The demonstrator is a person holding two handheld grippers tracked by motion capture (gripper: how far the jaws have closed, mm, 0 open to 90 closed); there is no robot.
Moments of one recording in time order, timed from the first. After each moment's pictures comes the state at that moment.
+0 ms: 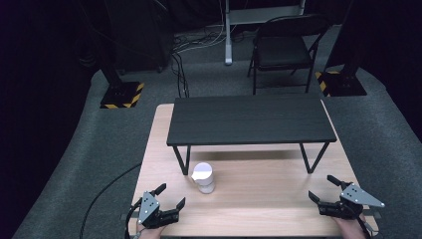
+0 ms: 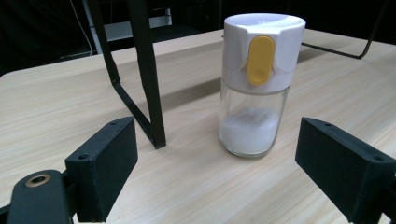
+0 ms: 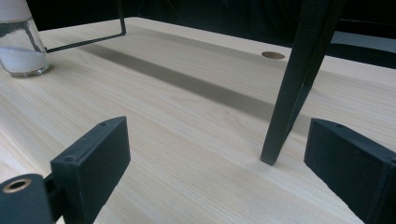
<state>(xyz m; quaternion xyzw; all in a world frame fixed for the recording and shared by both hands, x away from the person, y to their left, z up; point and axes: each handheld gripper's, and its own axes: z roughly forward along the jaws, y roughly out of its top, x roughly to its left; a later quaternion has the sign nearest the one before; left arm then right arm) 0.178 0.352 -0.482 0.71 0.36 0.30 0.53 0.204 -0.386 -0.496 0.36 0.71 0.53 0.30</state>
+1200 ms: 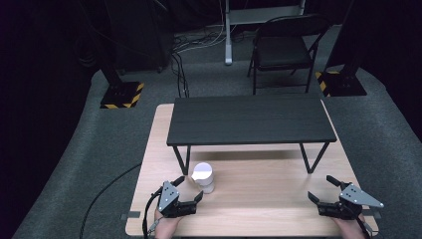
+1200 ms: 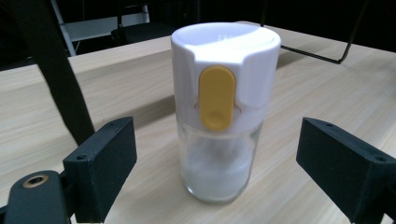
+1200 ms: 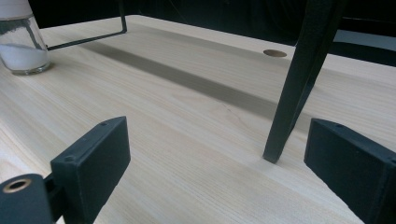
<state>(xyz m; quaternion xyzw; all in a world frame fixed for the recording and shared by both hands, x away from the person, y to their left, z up) 0.221 0.312 -0.479 0.72 0.34 0.26 0.54 0.204 -0.384 -0.497 0.36 0.71 0.53 0.30</state>
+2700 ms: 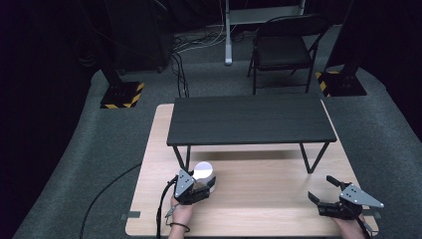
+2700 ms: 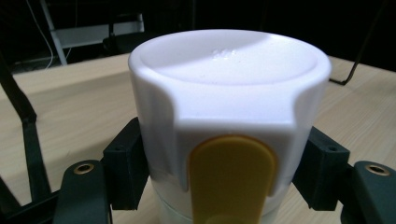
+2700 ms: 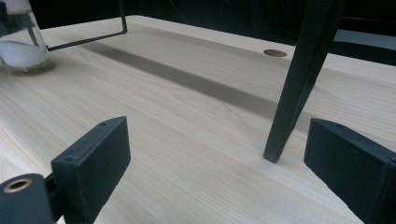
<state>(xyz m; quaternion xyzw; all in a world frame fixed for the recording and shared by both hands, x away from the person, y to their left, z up) 0.254 0.278 -0.487 0.71 0.34 0.26 0.57 0.204 -0.385 -0.497 0.36 0.71 0.53 0.29</state>
